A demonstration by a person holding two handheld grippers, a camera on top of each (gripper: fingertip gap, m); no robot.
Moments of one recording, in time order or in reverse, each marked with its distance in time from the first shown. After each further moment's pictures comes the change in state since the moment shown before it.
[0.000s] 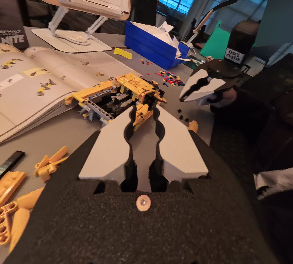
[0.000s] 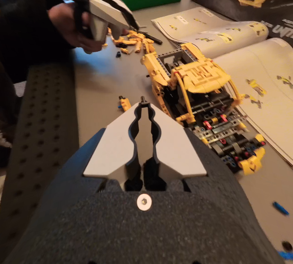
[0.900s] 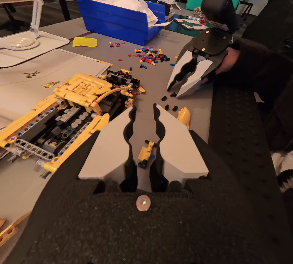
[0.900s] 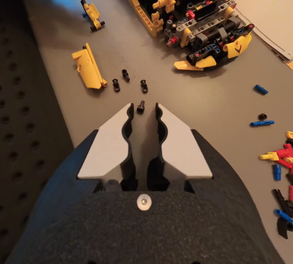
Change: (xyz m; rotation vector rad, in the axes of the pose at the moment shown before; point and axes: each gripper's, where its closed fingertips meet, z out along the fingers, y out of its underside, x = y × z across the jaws) left arm 0.062 0.033 0.066 -0.158 0.095 0.267; right arm 0.021 0.112 -0.068 -0.264 0.130 0.065
